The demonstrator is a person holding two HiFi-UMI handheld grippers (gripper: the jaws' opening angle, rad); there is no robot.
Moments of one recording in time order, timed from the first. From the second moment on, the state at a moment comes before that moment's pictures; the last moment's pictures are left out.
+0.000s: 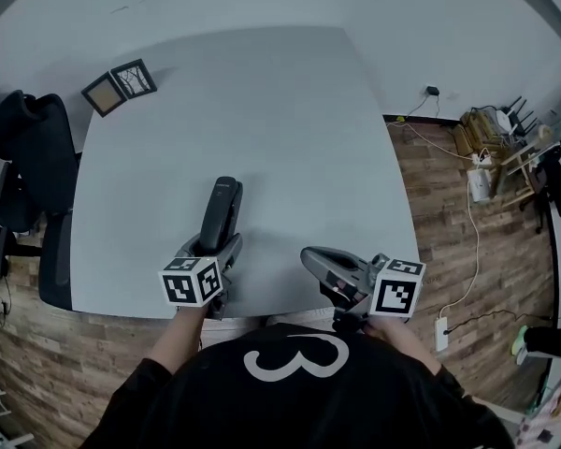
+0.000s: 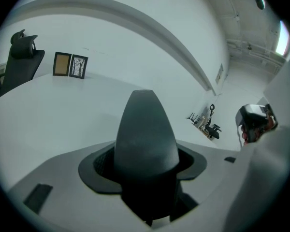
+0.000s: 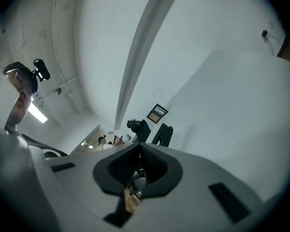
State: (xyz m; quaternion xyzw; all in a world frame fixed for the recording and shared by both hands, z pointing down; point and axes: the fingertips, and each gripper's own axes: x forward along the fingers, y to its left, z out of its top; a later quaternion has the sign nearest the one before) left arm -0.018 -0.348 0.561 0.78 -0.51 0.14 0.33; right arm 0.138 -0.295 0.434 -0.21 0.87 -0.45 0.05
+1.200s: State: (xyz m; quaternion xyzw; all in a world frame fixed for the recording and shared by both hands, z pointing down) left arm -0.019 -0.368 0.618 0.73 -0.55 0.32 0.26; right arm 0.159 -0.299 0.452 -0.23 0.85 -0.48 0.06
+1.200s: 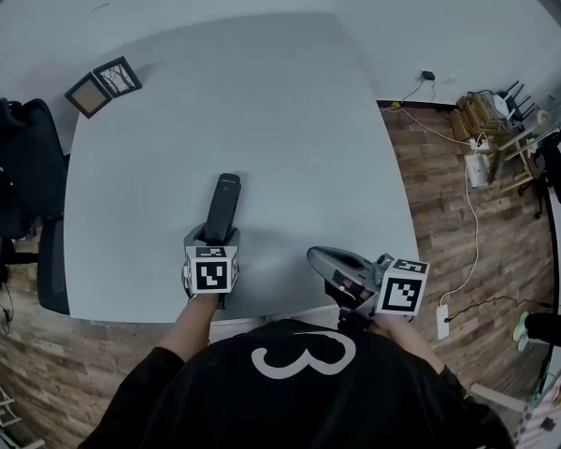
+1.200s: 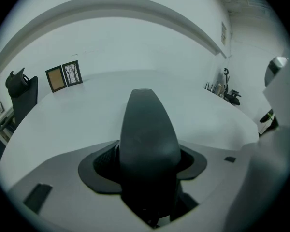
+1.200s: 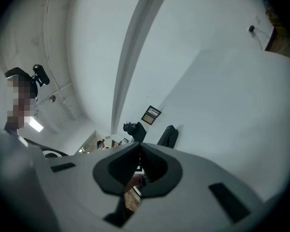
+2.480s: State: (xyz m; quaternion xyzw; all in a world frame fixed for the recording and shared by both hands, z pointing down) left arm -0.035 -0.201 0.416 0.87 -0.41 0.07 0.27; right arm 0.067 -0.181 0.405 -0.19 0.90 -0.38 0.02
